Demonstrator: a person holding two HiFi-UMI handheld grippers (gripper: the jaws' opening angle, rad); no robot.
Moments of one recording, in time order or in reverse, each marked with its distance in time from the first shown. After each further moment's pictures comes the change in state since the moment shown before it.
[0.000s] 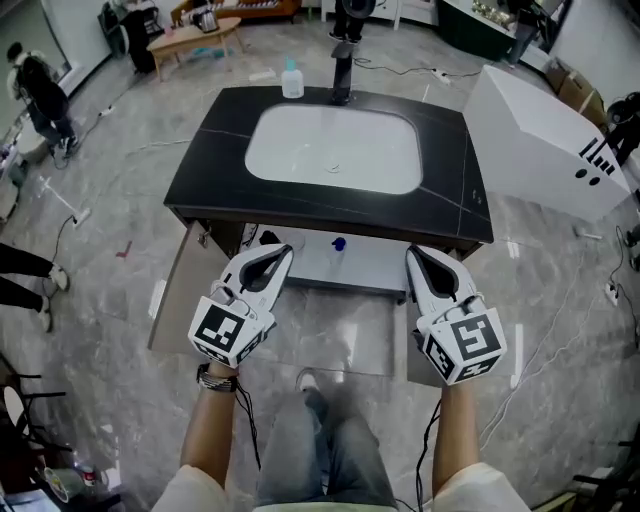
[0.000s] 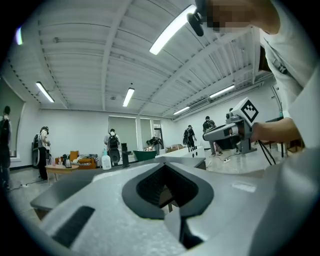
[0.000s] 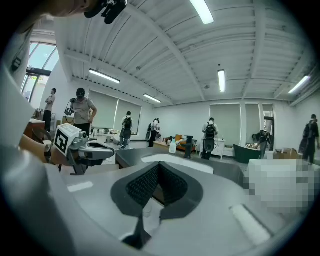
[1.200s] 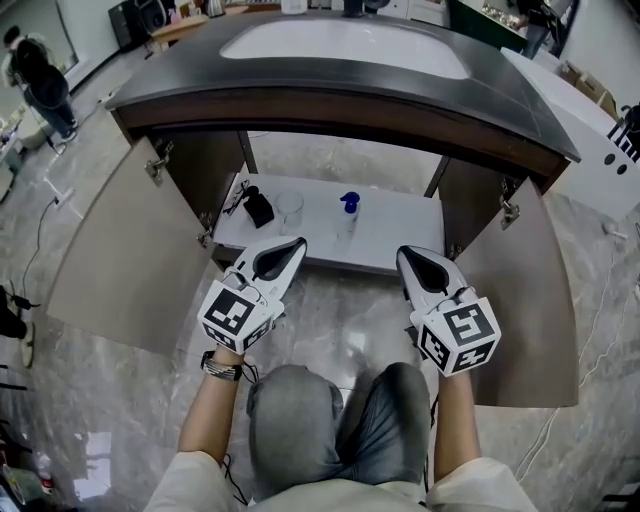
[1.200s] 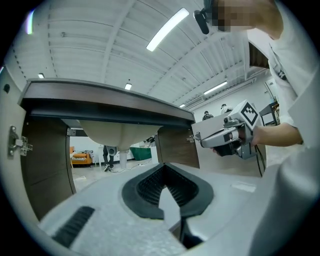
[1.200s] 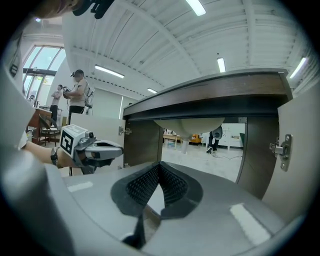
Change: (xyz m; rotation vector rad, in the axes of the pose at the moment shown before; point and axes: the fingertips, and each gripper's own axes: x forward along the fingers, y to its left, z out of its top) left arm 0.039 -0.049 -0.338 0.015 -0.033 -0.036; right arm 0.073 0.037 -0.350 0.026 0.008 0.064
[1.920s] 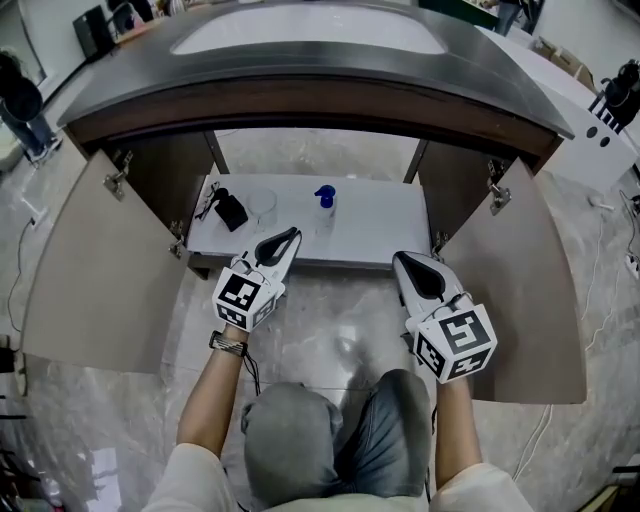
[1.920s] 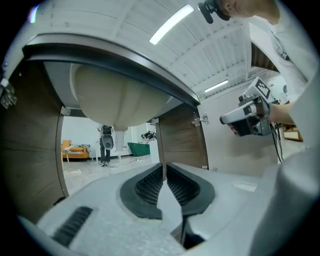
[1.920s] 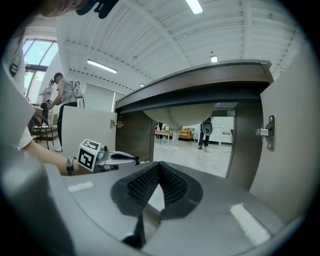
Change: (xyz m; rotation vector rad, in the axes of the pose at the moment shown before) left arm 0.075 0.023 -0.092 -0.030 0.024 -0.027; right arm -0.008 -0.026 -0.039 0.027 0.041 -0.089
